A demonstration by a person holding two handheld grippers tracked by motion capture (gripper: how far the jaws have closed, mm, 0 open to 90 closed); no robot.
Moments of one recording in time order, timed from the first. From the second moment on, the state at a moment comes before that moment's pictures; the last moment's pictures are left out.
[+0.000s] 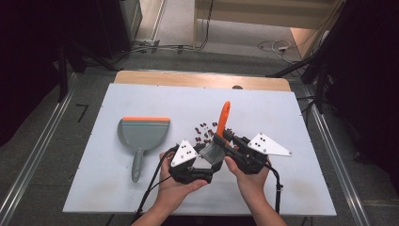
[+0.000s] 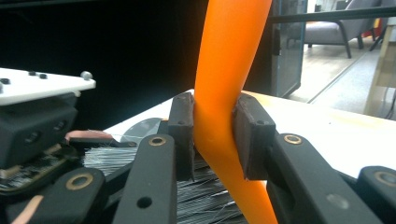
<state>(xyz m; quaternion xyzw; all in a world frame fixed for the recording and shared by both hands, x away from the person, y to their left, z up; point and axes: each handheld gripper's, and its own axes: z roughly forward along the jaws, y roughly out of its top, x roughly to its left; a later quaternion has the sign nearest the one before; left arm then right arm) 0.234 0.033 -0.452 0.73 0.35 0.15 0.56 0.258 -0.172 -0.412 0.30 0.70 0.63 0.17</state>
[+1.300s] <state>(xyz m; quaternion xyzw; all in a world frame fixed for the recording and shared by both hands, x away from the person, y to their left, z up) 0.246 0.070 -0.441 0.76 0.32 0.13 0.56 0.274 -0.185 -0.405 0.25 0.74 0.61 0.10</state>
